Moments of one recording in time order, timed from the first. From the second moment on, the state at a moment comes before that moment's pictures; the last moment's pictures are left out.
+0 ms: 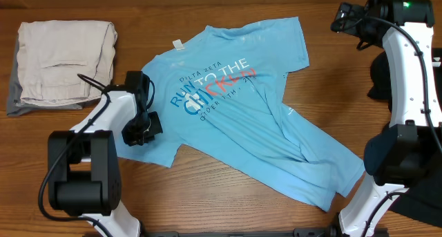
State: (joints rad) left arm -0.02 1.87 1.11 -0.94 -0.06 -0.38; right arm -0.09 2.03 2.09 -1.09 0.05 0.26
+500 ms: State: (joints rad) left arm -0.20 1.91 1.75 -1.03 -0.05 -0.21; right arm -0.09 2.03 2.09 -1.09 0.05 0.26
